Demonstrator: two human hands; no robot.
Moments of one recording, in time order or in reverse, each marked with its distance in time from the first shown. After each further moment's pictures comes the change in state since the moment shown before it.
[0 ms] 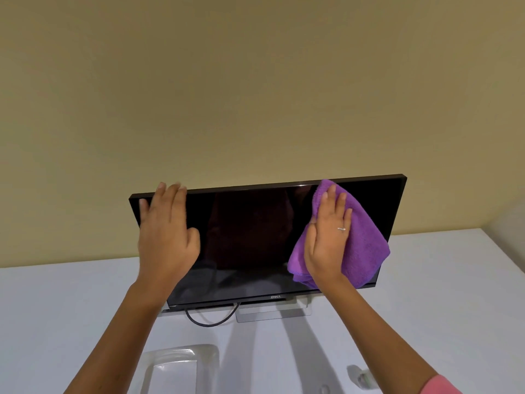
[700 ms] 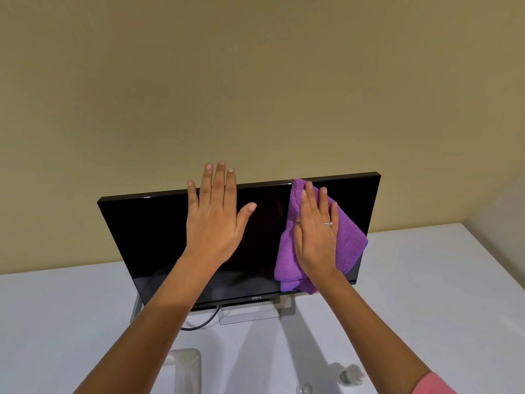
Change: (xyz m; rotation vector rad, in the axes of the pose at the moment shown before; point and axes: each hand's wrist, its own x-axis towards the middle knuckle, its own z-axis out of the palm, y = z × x) left_hand 0.028 0.098 0.038 0.138 -0.082 0.169; right_hand 0.005 0.035 -0.014 -0.008 -0.029 -0.181
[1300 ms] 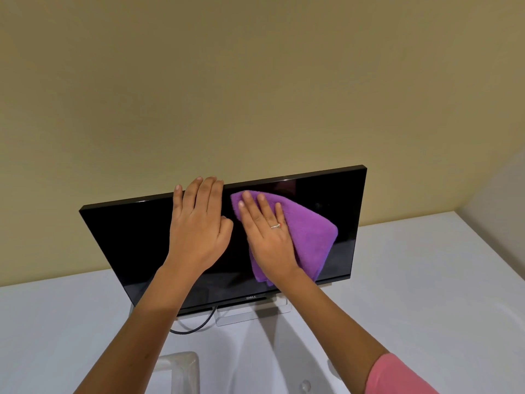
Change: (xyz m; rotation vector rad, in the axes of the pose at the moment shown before) left_hand -0.004 -0.002 -0.007 -0.051 0.008 0.034; right_hand -0.004 -0.042 0.030 -0.081 0.061 -0.291
